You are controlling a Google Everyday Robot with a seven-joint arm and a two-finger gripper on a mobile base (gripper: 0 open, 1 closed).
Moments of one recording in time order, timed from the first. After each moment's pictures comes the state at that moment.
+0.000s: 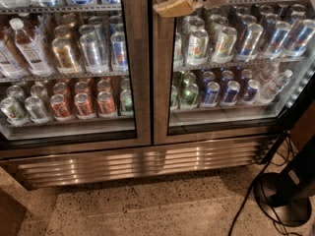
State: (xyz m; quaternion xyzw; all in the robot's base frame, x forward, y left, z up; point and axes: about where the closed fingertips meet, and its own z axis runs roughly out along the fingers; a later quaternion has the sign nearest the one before) arm 0.659 -0.022 1.046 -0.68 0.49 0.12 0.53
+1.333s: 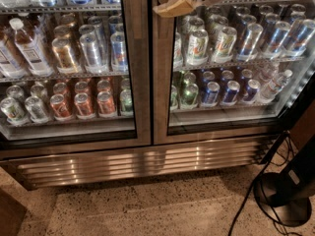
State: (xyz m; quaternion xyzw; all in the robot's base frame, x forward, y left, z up) arm 0.665 -0.023 1.049 -0.70 0.48 0.05 0.54
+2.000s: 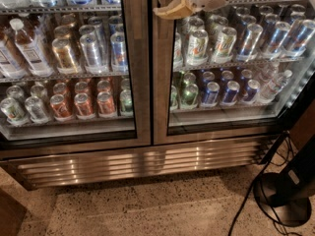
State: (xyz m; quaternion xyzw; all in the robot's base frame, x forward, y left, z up) arm 0.664 -0.025 1.042 -0.70 0.46 0.03 0.55
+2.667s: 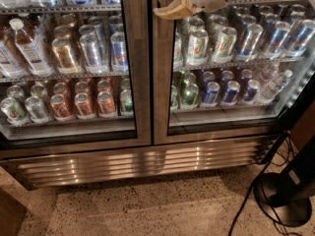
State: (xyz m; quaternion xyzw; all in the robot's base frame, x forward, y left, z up) arm 0.664 -0.027 1.042 -0.70 0.46 0.03 0.55
